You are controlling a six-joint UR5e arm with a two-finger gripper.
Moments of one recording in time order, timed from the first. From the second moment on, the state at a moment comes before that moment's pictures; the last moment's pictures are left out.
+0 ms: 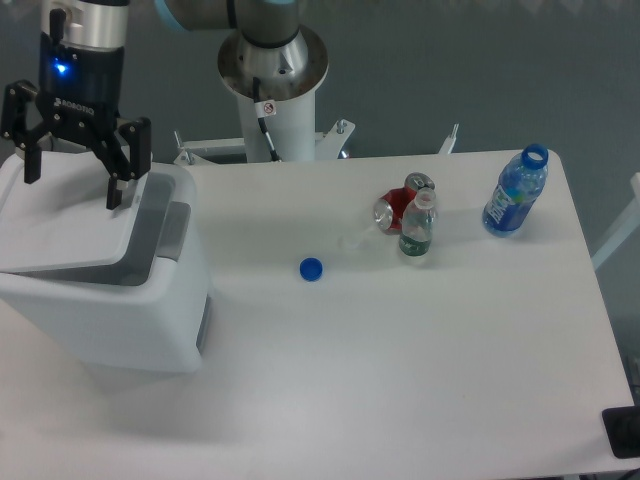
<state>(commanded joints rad) 2.07 -1.55 -1.66 -0.96 1.29 0.23</state>
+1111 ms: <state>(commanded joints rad) 2.09 -1.60 -1.67 -0.96 1.31 0.28</state>
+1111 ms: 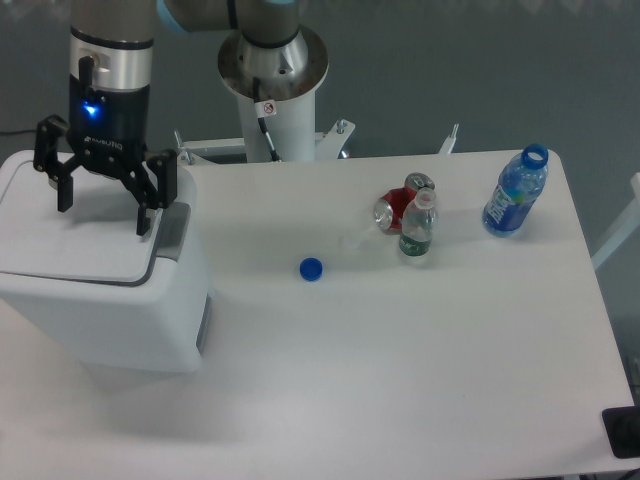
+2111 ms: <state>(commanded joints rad) 2.09 -1.61 -1.67 -0.96 1.33 0.32</state>
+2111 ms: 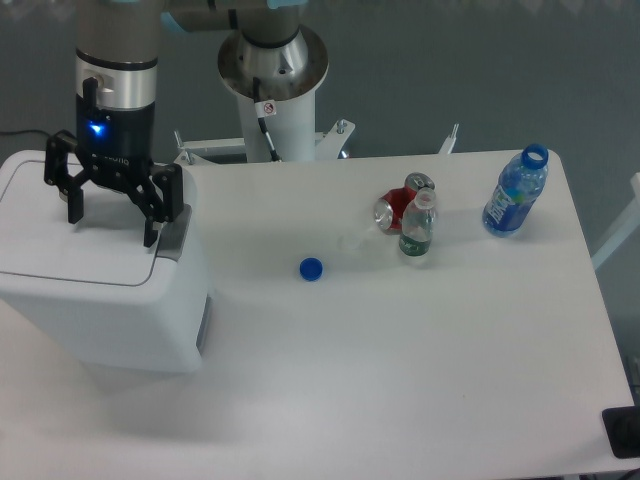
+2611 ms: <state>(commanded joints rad) 2.09 -1.61 -1.68 -0.96 1.33 0.34</state>
